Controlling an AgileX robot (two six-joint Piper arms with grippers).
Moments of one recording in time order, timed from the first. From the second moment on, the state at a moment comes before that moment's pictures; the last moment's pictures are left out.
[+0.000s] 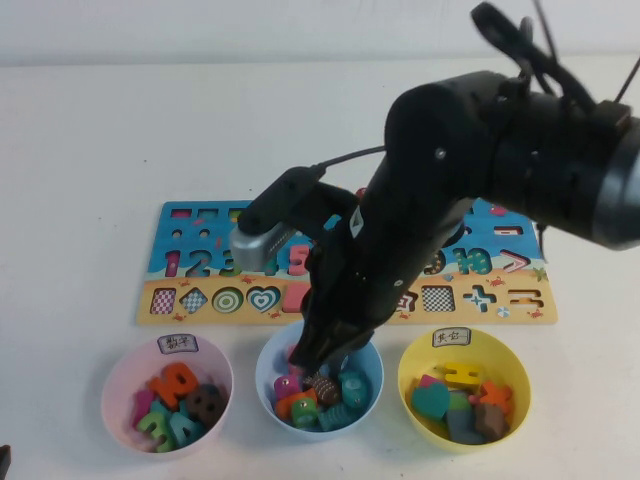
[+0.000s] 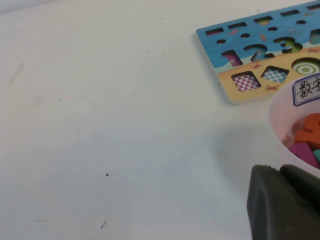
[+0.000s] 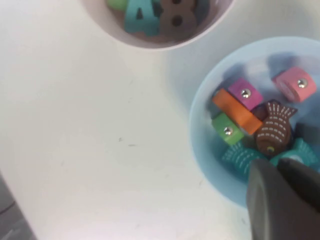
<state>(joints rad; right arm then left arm) 0.81 1.80 -1.57 0.28 1.12 -0.31 -0.08 -0.01 0.02 -0.10 0.37 0.26</state>
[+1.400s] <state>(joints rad) 0.60 0.96 -0.45 0.24 0.27 -0.21 -0.08 -0.01 0.02 -0.10 0.37 0.26</state>
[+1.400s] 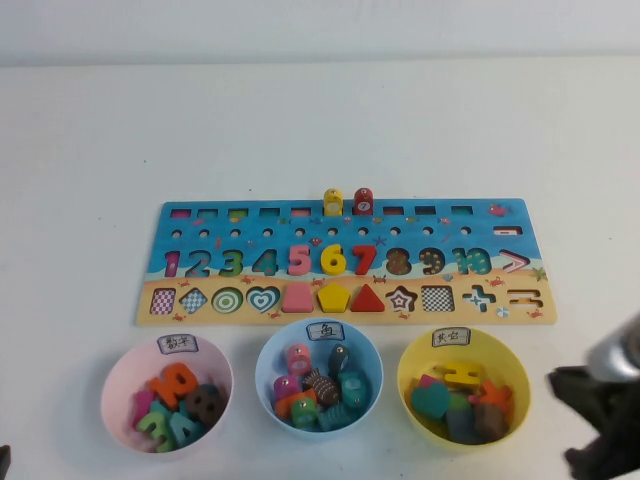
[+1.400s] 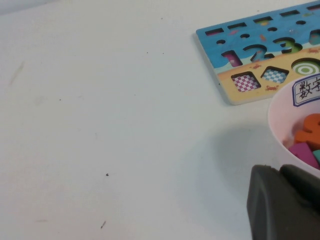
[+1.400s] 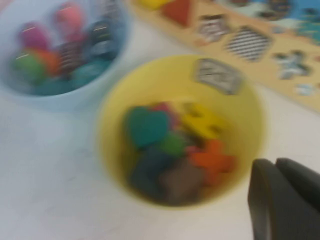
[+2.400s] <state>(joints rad) 0.08 -0.01 0.03 0.24 0.34 -0.21 -0.08 -0.01 0.02 -0.10 0.37 0.26</state>
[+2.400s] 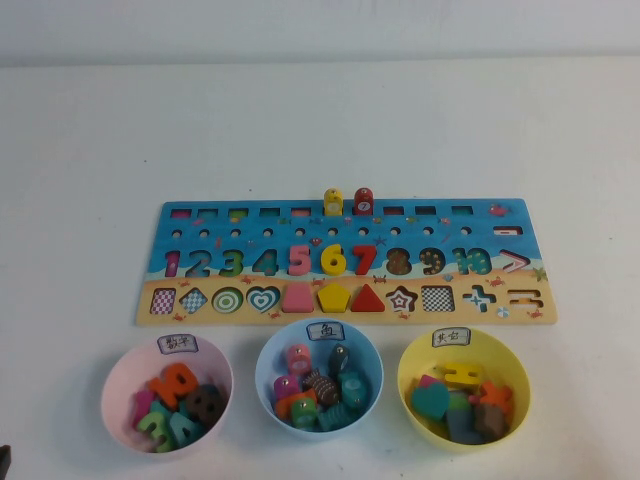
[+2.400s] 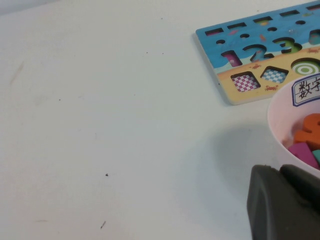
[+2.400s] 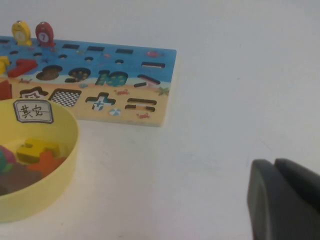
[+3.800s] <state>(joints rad) 0.08 -0.01 0.03 0.24 0.37 -0.21 -0.08 -0.01 0.02 -0.10 0.37 0.26</state>
